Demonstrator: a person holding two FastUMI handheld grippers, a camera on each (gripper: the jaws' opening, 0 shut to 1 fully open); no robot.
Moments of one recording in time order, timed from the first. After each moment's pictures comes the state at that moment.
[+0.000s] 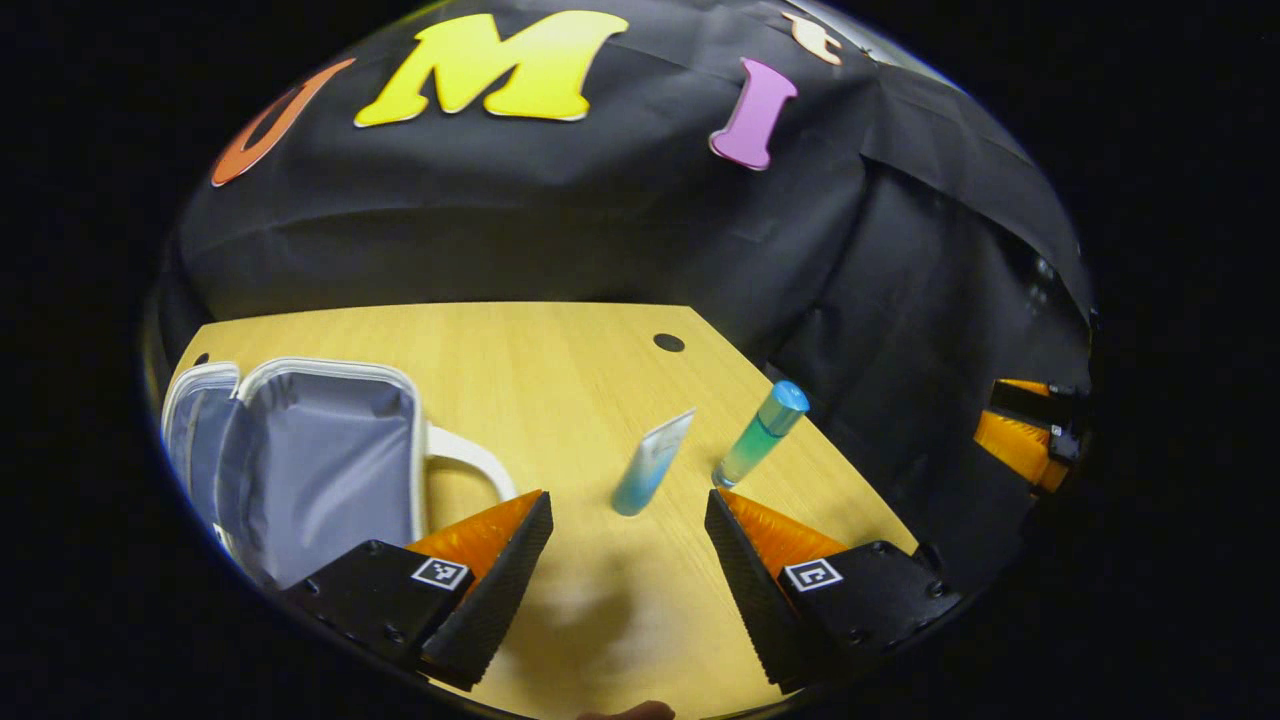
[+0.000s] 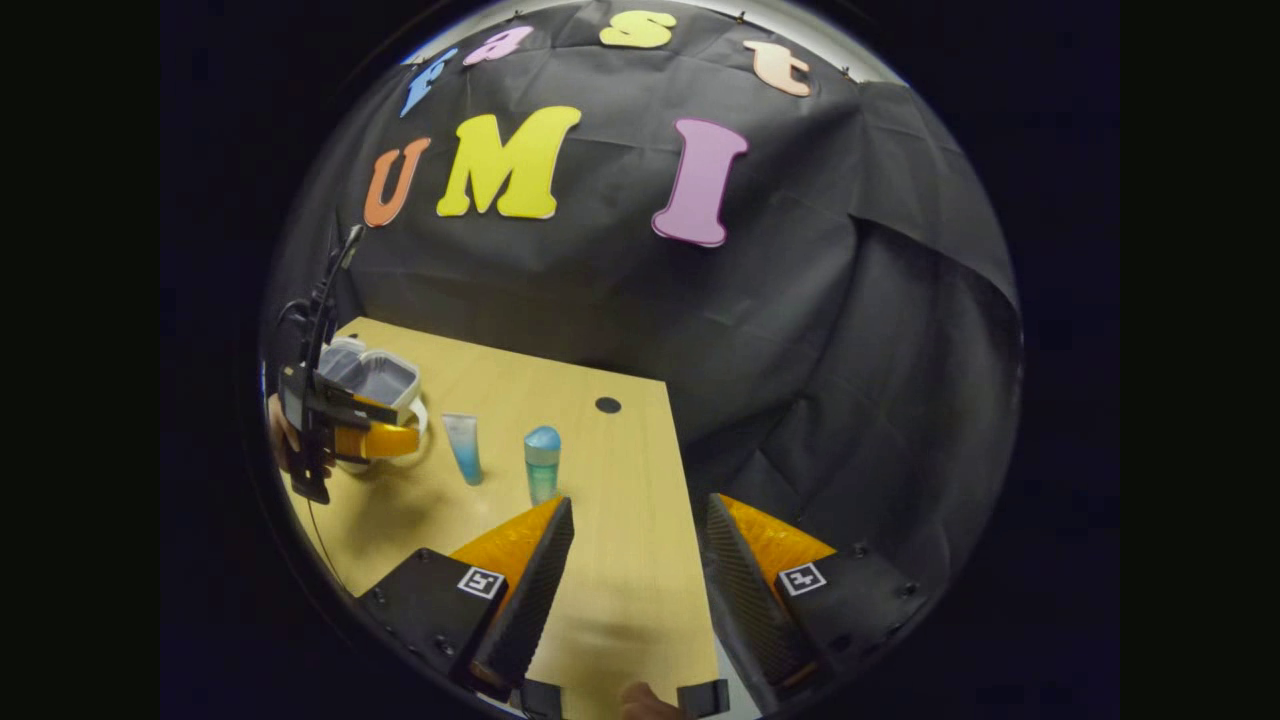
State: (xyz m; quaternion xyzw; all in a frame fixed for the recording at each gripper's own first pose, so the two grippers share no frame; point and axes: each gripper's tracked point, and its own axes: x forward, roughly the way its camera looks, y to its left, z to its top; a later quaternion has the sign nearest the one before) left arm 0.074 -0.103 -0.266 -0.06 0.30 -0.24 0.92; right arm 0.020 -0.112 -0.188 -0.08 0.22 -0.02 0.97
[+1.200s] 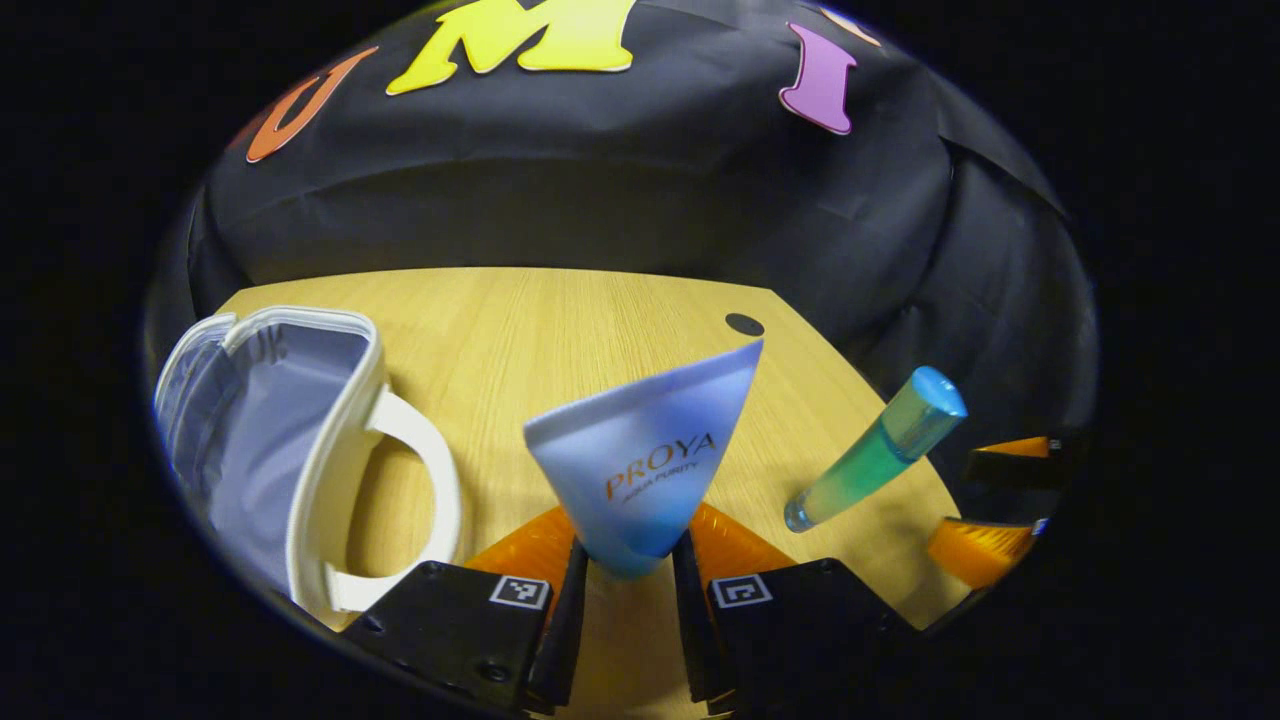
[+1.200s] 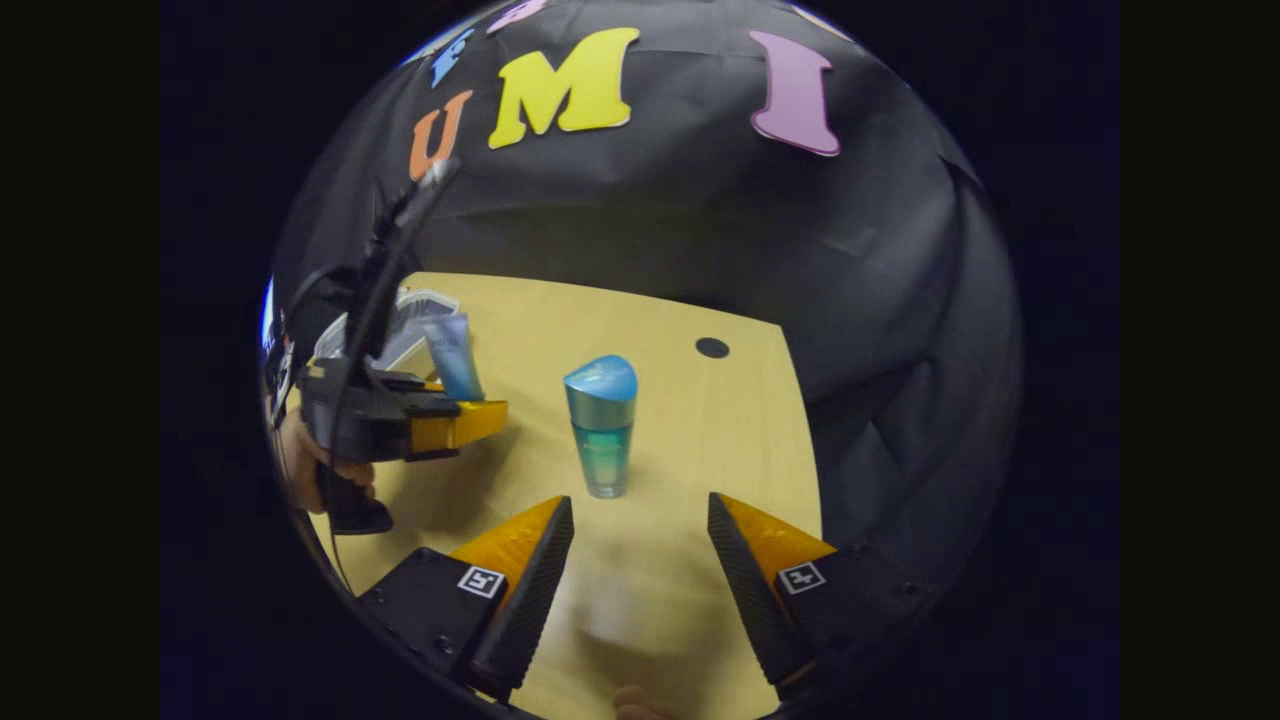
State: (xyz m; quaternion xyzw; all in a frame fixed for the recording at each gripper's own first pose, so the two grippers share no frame) left arm 0.123 -0.124 -0.313 -0.07 0.30 -0.11 0.94; right arm 0.126 -0.026 -0.307 -0.07 0.28 0.15 0.94
